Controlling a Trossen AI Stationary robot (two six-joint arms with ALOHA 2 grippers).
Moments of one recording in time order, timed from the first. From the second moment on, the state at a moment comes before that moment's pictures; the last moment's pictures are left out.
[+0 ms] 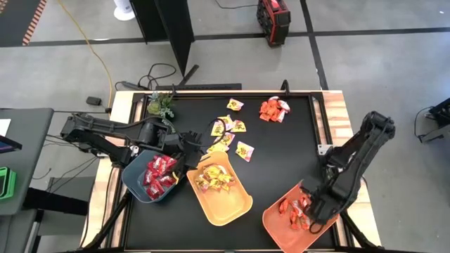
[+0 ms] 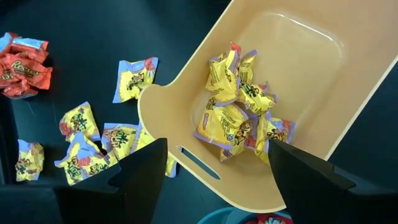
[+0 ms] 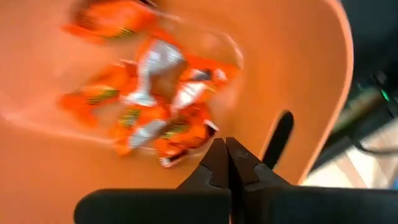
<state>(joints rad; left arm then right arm) -0.16 1.35 1.30 -0.86 -0.08 0.39 0.92 1.42 1.12 -1.36 -0.05 1.62</state>
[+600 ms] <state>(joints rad) -0.16 1.35 1.30 -0.86 -0.08 0.39 0.55 1.51 0.90 -1.37 0.04 1.40</state>
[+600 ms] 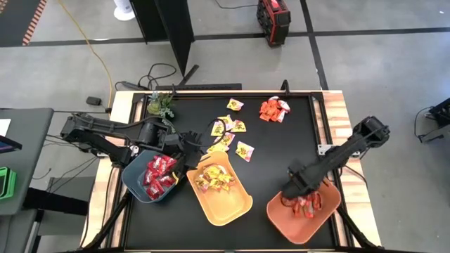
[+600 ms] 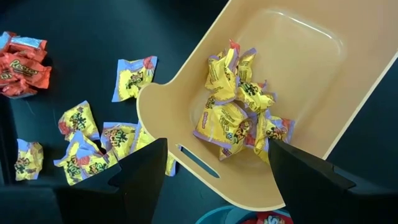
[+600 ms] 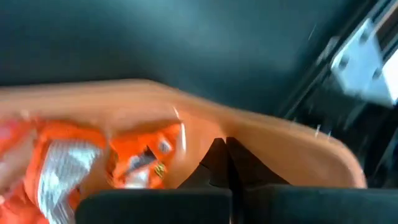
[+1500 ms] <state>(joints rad) -0.16 1.35 1.30 -0.91 -0.08 0.39 0.09 1.46 0.89 -1.02 0.32 0.65</state>
